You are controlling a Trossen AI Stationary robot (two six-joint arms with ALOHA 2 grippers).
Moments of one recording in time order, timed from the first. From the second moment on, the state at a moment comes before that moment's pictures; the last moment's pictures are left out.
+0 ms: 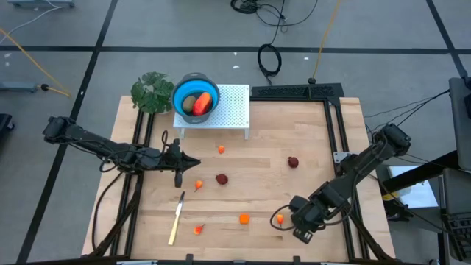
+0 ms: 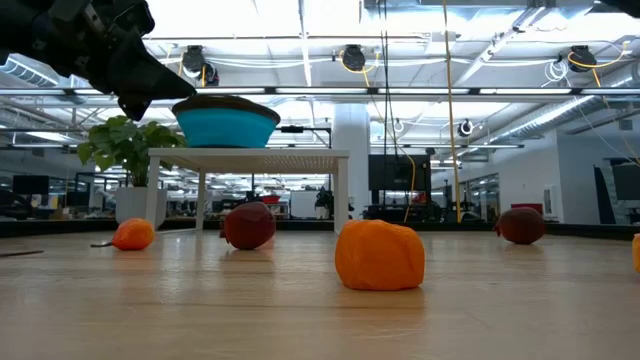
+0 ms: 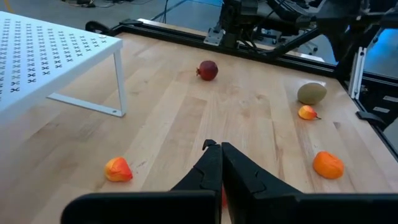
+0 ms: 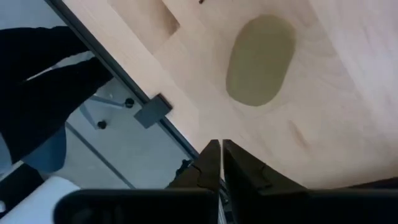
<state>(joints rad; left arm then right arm) -0.27 0.80 0.32 0.19 -0.36 -0.29 0.70 1.51 1.13 -0.87 -0.32 1.43</state>
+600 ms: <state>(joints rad) -0.27 0.80 0.32 0.19 -0.36 -0.30 0.70 1.51 1.11 -0.80 -0.32 1.50</state>
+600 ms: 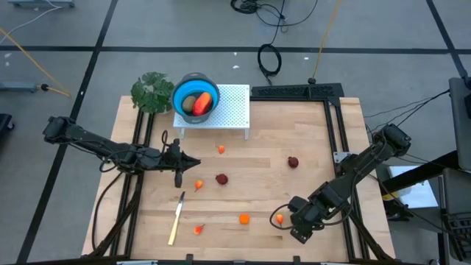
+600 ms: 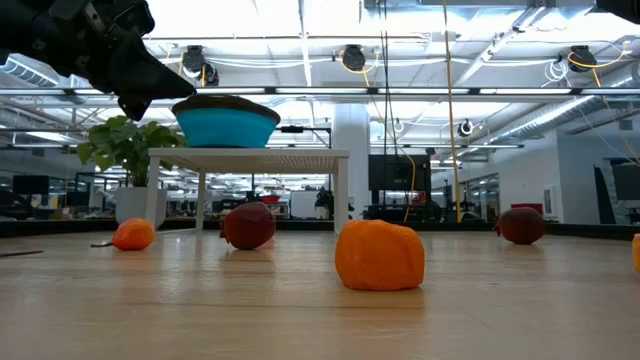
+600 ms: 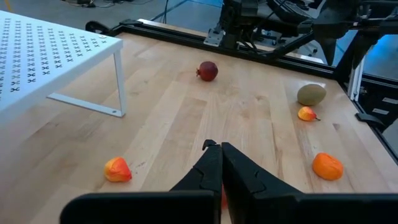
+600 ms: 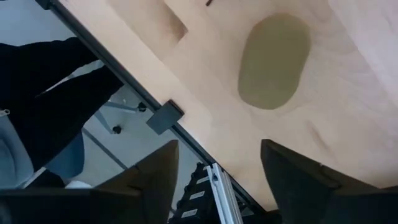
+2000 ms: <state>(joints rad) -0.27 0.80 0.32 0.19 -0.36 -0.30 0.70 1.51 1.11 -0.75 -0.26 1.42</state>
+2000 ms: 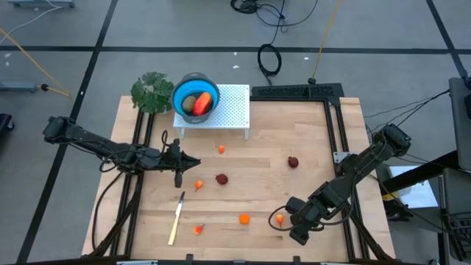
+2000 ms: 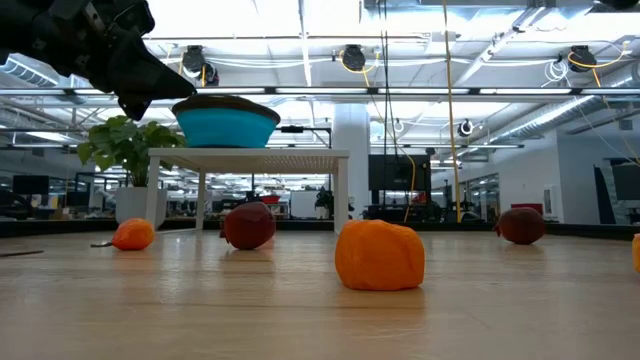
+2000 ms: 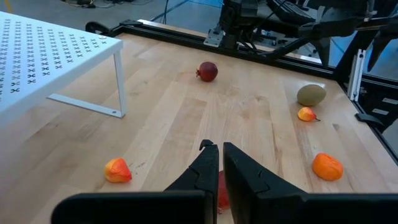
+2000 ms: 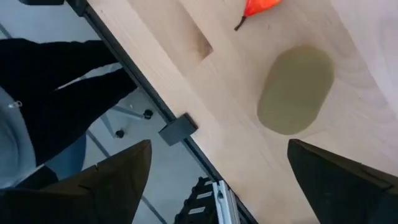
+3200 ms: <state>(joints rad) -0.27 0.80 0.32 0.19 -0.37 -0.32 0.70 1.51 0.78 -0.50 -0.24 1.50</state>
